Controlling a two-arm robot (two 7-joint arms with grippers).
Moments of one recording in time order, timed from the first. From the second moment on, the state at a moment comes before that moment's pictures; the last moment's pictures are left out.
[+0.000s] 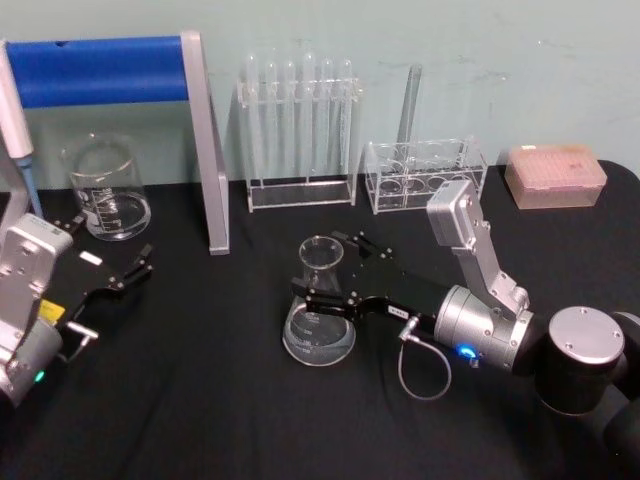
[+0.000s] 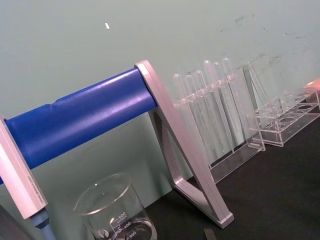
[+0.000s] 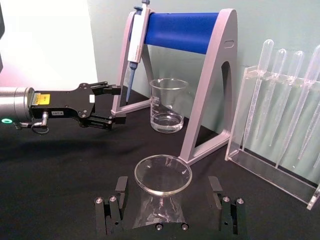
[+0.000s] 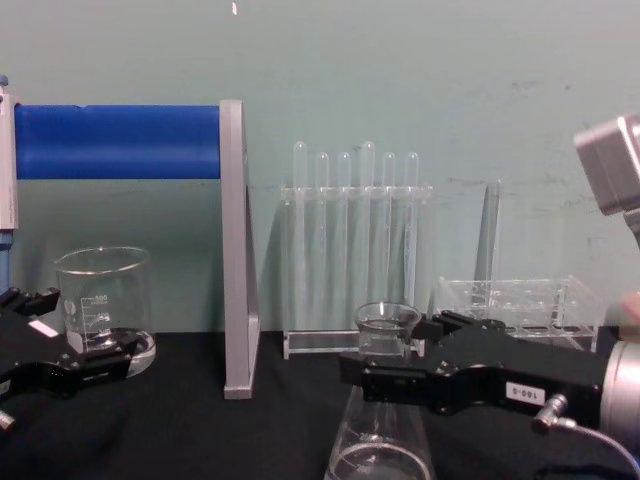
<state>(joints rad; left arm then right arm) -0.20 0.60 0.45 -1.41 -0.25 -0.12 0.03 0.34 0.37 -0.50 -1.33 0.38 -0.04 0.56</state>
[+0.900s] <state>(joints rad) -0.20 0.60 0.45 -1.41 -0.25 -0.12 0.03 0.34 0.37 -0.50 -1.33 0.39 -0.04 0.56</state>
